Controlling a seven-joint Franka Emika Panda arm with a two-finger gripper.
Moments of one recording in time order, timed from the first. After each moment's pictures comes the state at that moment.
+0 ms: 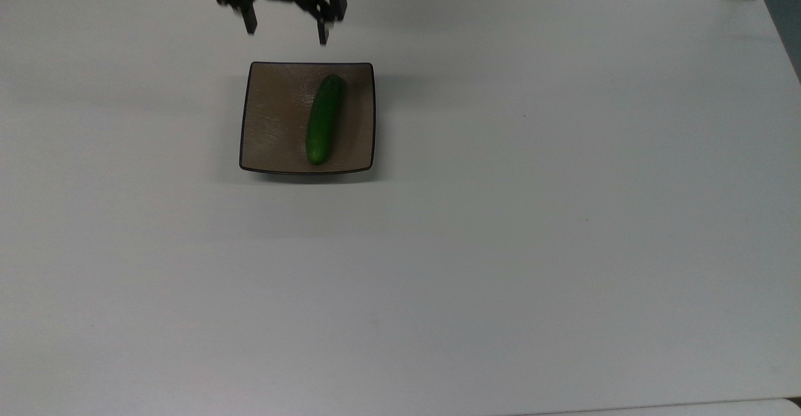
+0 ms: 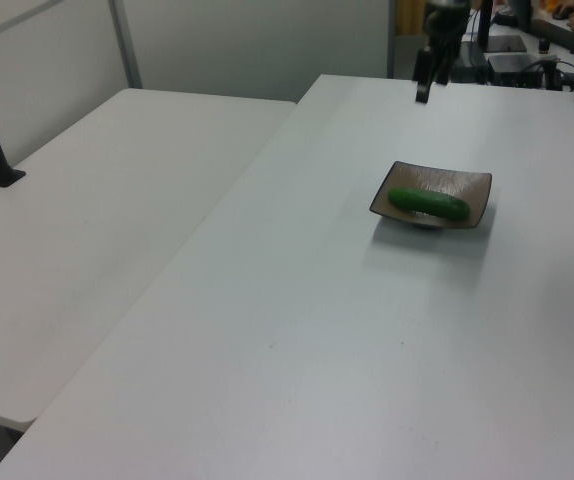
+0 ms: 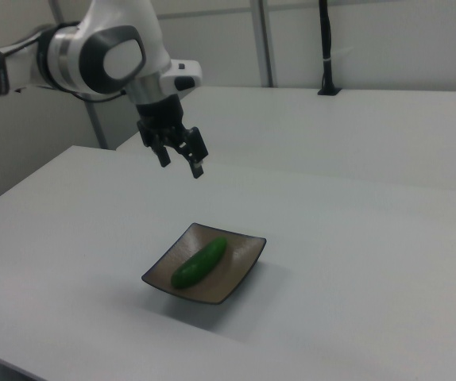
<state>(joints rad) 0.01 0.00 0.00 -1.73 -0.01 1.85 0.10</state>
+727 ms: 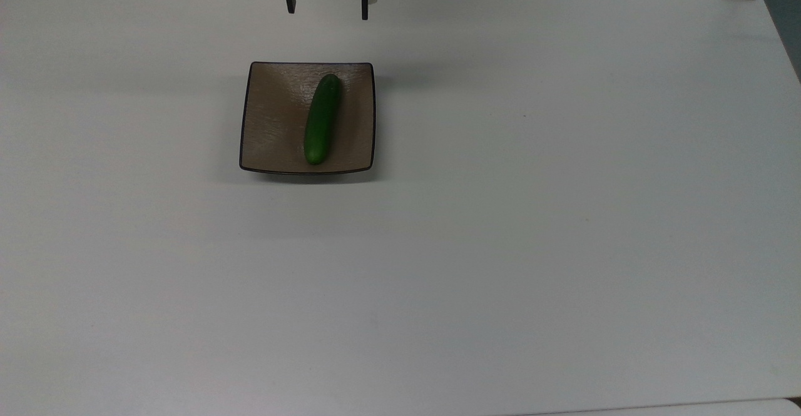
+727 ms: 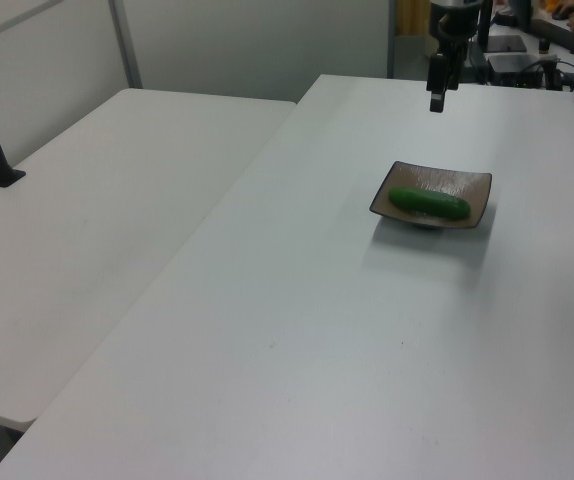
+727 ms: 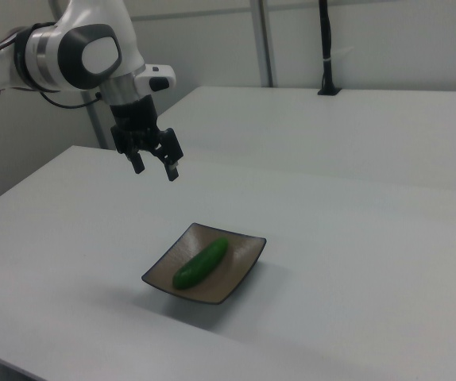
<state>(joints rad) 0.04 -0.02 0.06 -1.74 -0.04 1.76 0.10</state>
